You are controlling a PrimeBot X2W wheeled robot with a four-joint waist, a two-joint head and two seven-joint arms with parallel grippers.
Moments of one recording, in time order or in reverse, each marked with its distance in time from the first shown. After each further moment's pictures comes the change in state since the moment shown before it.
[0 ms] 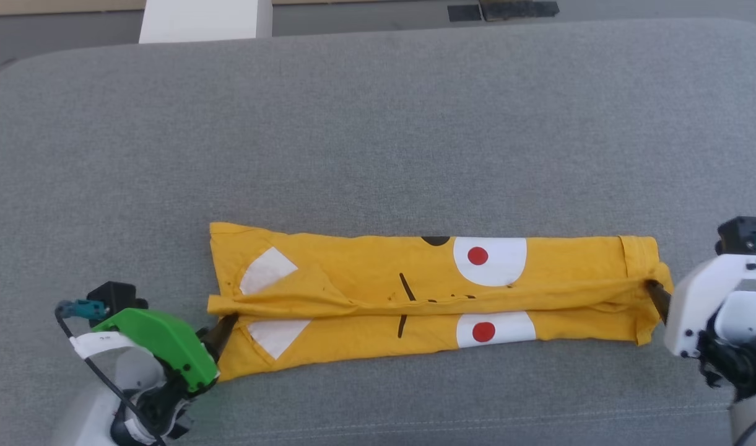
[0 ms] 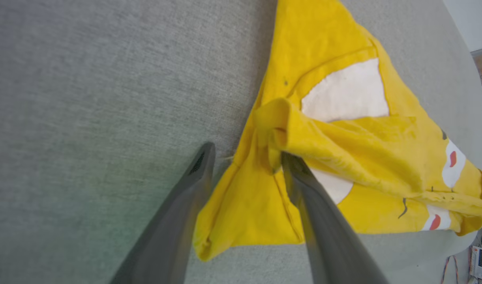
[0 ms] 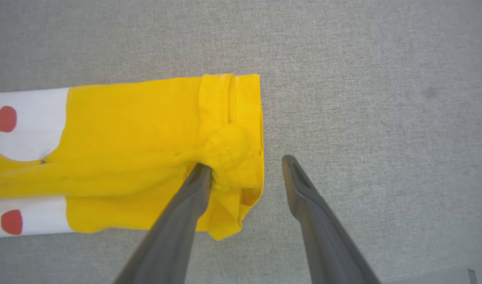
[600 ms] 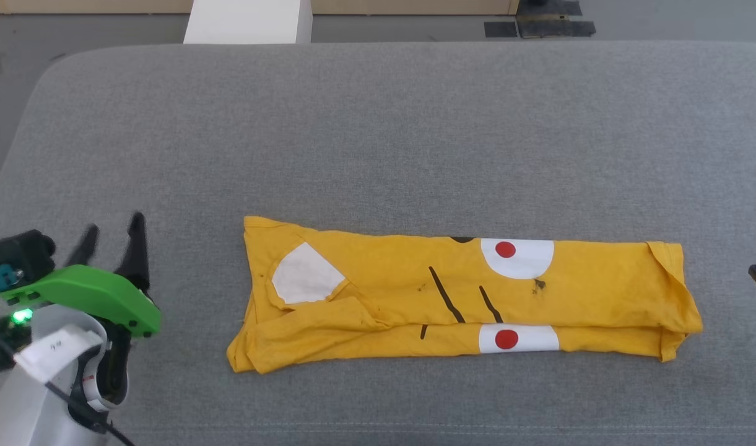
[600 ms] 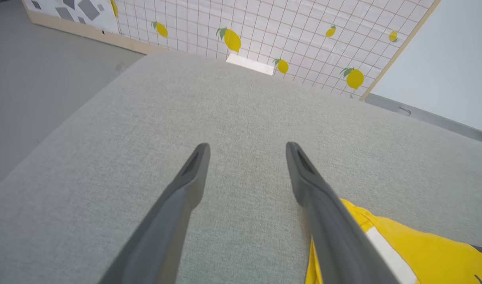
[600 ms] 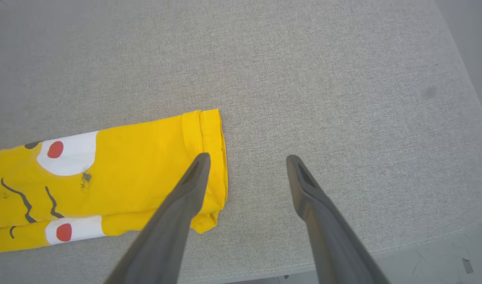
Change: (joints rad) left arm -0.032 0.118 0.055 -0.163 0.246 0.048 -0.328; right arm 0.065 -0.111 -0.205 -0.275 0.190 0.000 0.265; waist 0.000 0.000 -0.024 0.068
